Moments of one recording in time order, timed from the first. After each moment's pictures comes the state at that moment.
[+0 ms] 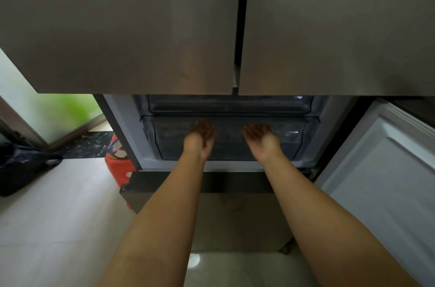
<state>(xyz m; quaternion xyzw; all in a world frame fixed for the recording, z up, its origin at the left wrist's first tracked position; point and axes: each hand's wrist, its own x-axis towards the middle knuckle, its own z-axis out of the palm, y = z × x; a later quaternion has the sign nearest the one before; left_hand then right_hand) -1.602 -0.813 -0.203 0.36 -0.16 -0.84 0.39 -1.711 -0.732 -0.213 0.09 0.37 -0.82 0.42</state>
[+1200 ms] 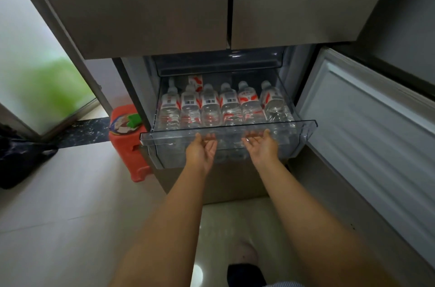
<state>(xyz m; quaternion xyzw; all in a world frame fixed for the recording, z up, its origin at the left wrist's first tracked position) -1.456 -0.675 -0.193 0.41 -0.16 -0.85 0.29 -1.553 -0.593 -0.208 0.15 0.40 -0.84 0.33</state>
